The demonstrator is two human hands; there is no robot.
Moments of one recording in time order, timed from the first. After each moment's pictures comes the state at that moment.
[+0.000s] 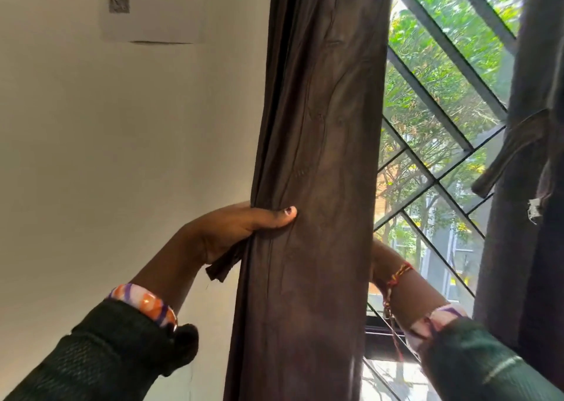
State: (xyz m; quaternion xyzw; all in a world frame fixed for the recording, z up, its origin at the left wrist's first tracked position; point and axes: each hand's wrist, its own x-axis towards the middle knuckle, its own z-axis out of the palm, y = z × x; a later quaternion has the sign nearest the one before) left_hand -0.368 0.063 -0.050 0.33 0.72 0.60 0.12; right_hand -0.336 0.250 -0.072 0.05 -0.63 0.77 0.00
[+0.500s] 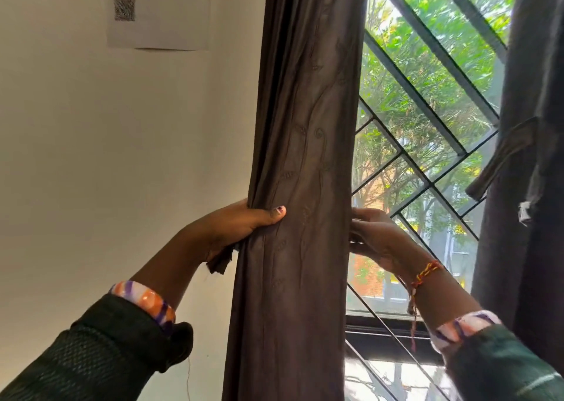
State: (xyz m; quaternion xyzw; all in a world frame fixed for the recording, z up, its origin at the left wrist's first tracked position) left_hand -0.374 0.065 -0.049 0.29 0.75 0.60 0.06; right_hand -0.343 0.278 -0.065 0.04 -0.71 0.68 0.17
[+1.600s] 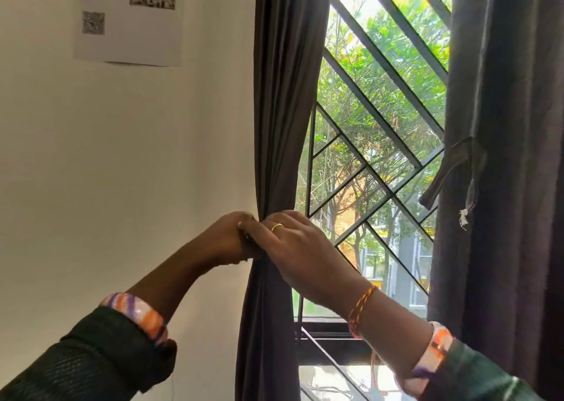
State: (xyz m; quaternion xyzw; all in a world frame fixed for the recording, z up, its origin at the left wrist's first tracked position) left_hand -0.380 0.084 -0.050 0.36 0.85 0.37 -0.11; right_hand -0.314 0.213 -0.068 0.26 -0.81 -0.16 0.49
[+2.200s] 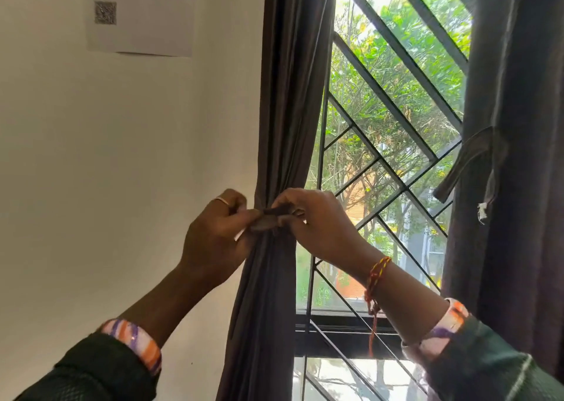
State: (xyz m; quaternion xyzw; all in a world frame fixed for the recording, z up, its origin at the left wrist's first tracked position) left_hand -0.387 0.064 -0.086 0.40 0.67 0.26 -0.57; right_hand -0.331 0.222 -0.048 0.18 -0.87 0.21 0.41
